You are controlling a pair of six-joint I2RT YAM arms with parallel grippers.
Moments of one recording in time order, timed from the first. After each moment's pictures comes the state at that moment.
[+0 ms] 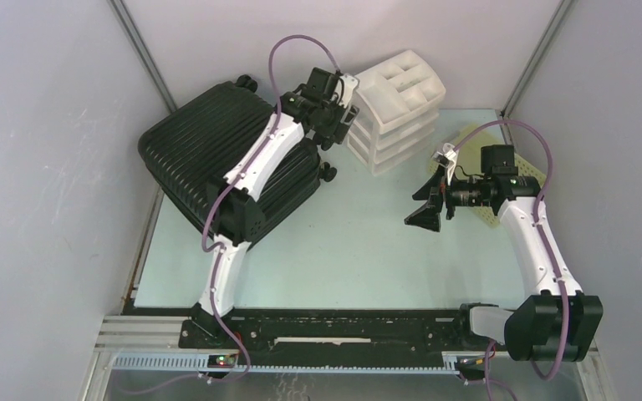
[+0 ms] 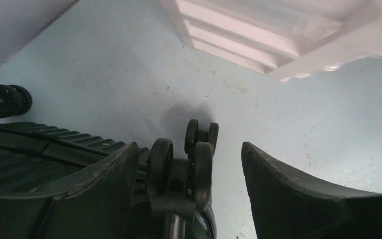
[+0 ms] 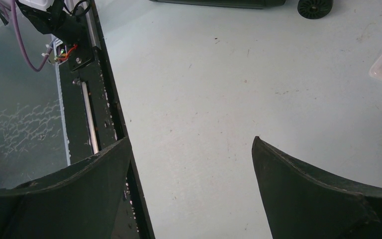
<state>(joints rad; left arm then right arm) -0.54 2.25 2.43 -0.92 -0.04 0.11 -0.03 1.21 1.09 -0.90 -1.15 -0.66</state>
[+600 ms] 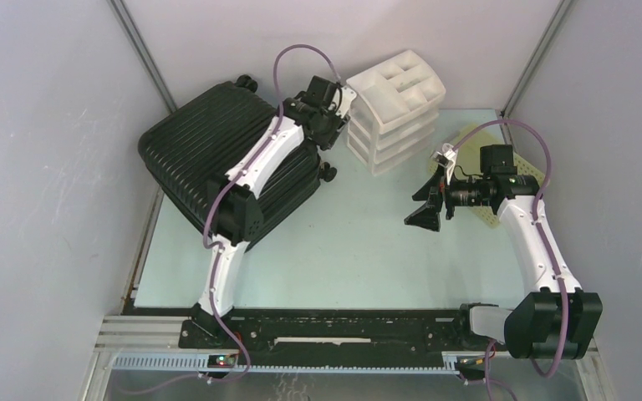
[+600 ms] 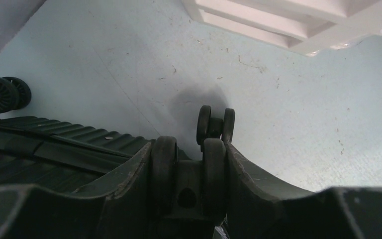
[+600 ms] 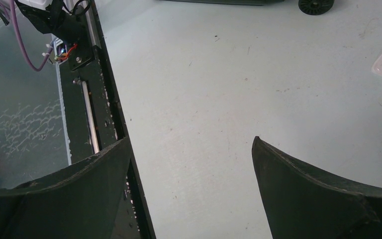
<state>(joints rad) -0.53 2.28 2.34 -0.91 -0.05 0.18 -0.03 1.23 1.09 -0.90 -1.15 -0.66</state>
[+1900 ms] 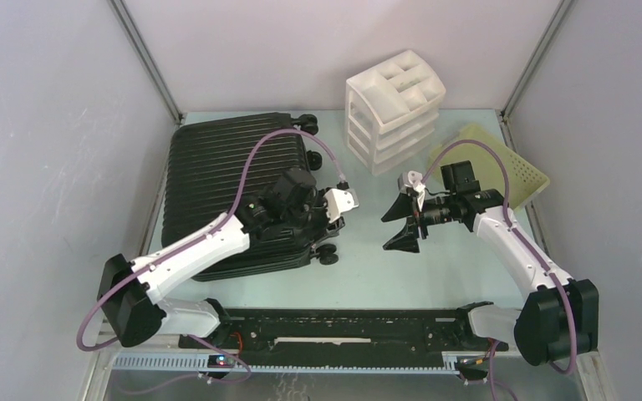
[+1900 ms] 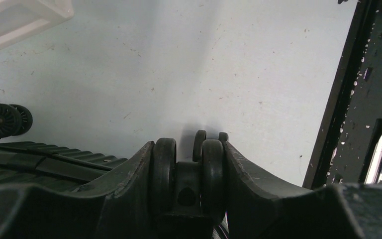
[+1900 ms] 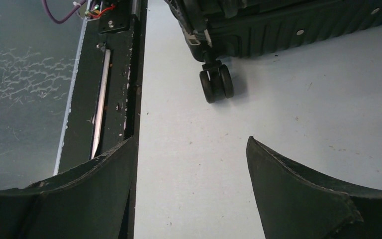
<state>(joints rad) -0.83 1.28 1.07 -0.47 0.29 0.39 0.23 1.22 0.91 -0.70 -1.22 -0.79</state>
